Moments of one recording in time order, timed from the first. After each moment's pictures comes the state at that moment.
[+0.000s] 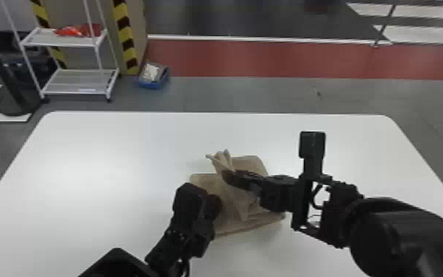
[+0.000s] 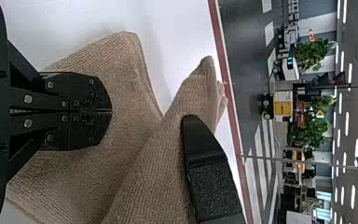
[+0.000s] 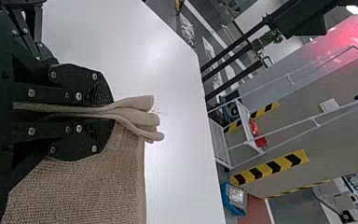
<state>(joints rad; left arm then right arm) 0.14 0.16 -0.48 -1.80 0.07 0.50 0.07 0.03 -0.10 0.08 -1.93 -0.42 0.95 0.41</state>
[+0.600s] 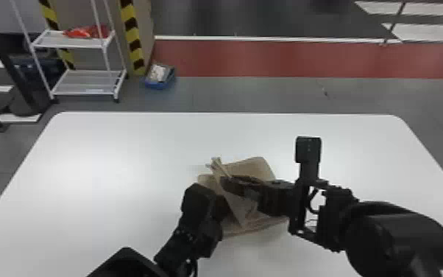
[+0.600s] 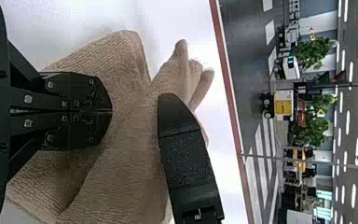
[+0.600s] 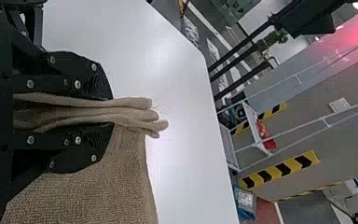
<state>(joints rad) 0.14 0.16 -0.48 -1.80 0.07 0.50 0.07 0.01 -0.09 0.11 -1.87 -0.43 0.93 0.39</state>
